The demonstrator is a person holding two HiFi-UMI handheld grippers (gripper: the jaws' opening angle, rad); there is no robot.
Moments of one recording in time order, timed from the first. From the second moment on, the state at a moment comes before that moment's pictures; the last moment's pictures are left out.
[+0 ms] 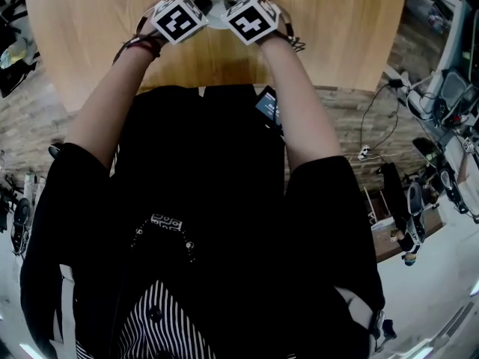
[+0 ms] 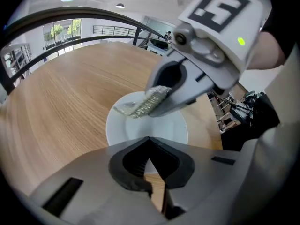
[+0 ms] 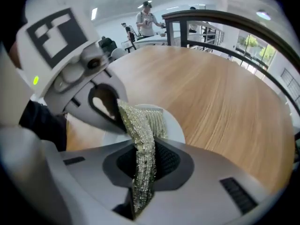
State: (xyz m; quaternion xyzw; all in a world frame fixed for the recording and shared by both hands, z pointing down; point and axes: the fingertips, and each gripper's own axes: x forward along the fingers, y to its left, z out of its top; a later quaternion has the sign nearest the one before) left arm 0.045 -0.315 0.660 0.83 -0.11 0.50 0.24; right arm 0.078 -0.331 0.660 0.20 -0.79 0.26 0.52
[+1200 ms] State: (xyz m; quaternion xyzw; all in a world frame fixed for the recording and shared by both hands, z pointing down) left arm 0.038 -0.314 0.657 0.81 -0.13 0.54 0.19; right arm 0.082 -0.326 0.653 0.23 -0.79 0.40 0.41
